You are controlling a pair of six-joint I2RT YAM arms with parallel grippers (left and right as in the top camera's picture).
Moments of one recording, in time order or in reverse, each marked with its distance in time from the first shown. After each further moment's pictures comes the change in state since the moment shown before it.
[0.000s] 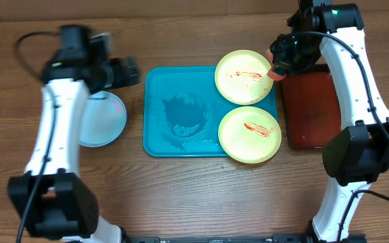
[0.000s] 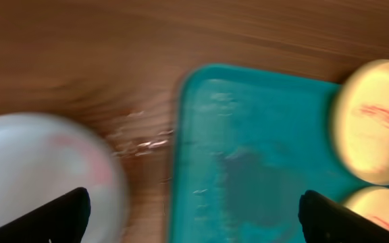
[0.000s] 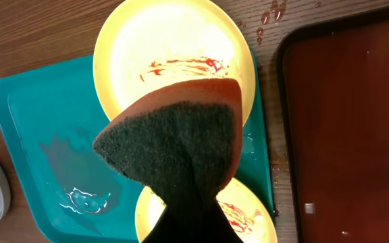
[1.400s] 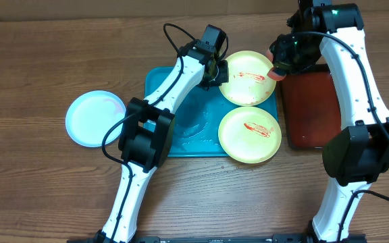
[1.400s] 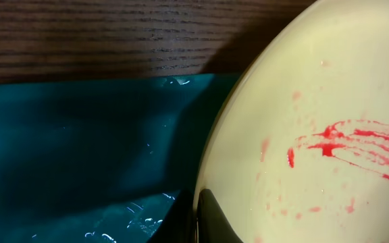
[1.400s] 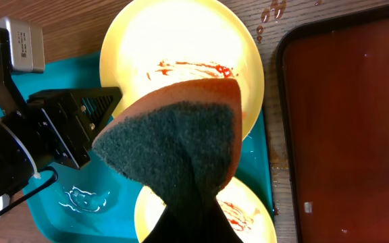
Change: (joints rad) left arm -0.484 0.750 0.590 0.027 -0.105 -0.312; right arm 0.000 0.000 0.000 -0.005 0.000 -0.003
